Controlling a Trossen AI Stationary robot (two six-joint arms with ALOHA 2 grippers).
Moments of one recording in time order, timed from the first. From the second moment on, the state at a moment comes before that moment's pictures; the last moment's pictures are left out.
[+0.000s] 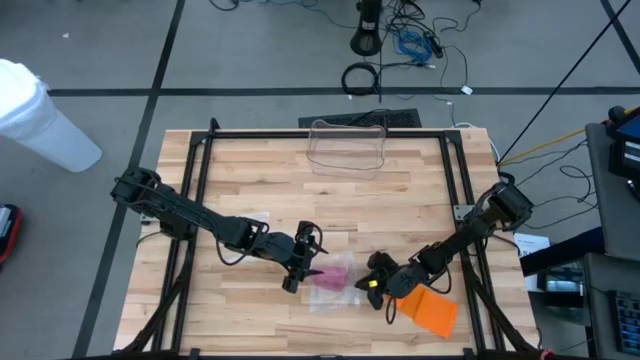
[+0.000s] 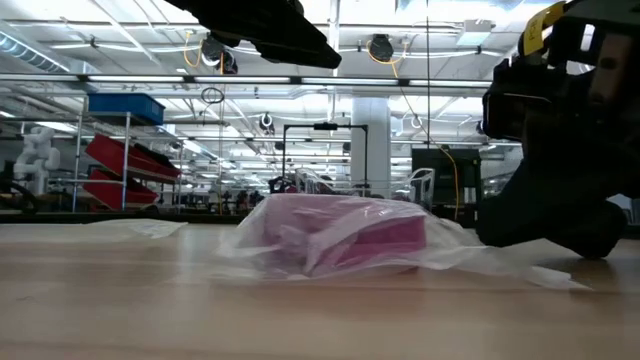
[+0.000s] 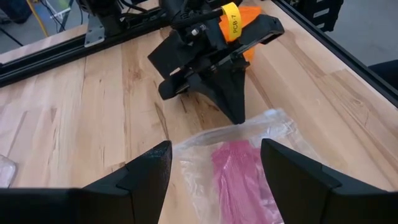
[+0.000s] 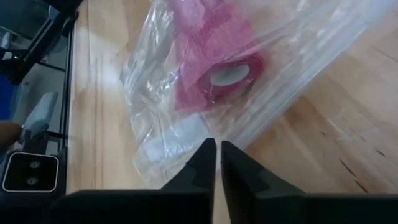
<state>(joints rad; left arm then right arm) -0.33 1.58 0.97 0.09 -0.14 0.17 0.59 1.79 0.58 0.53 0.37 1.12</state>
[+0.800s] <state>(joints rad) -0.33 1.58 0.97 0.09 -0.17 0.17 0.56 1.79 0.58 0.63 0.31 1.11</state>
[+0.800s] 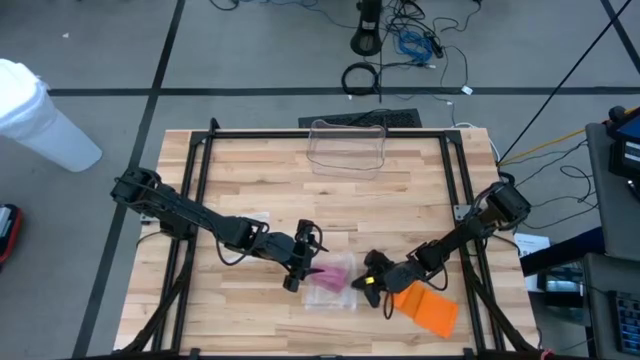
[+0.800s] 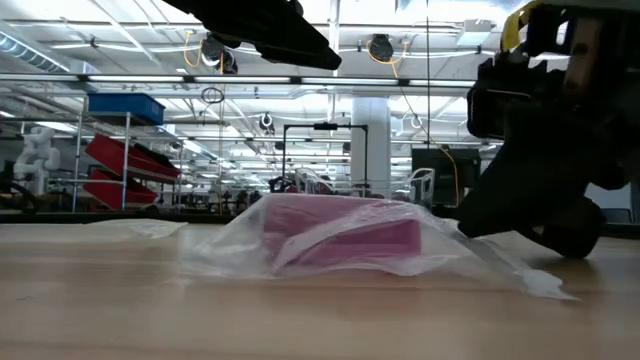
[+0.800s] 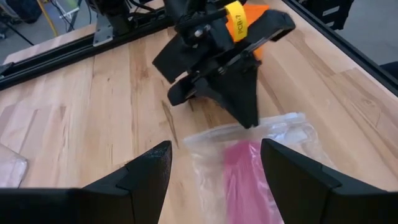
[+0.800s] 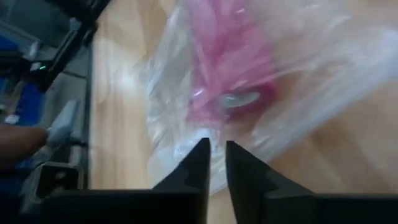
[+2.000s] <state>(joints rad) -0.33 1.58 0.97 0.10 -0.21 0.17 0.54 1.80 0.58 0.63 0.34 1.19</state>
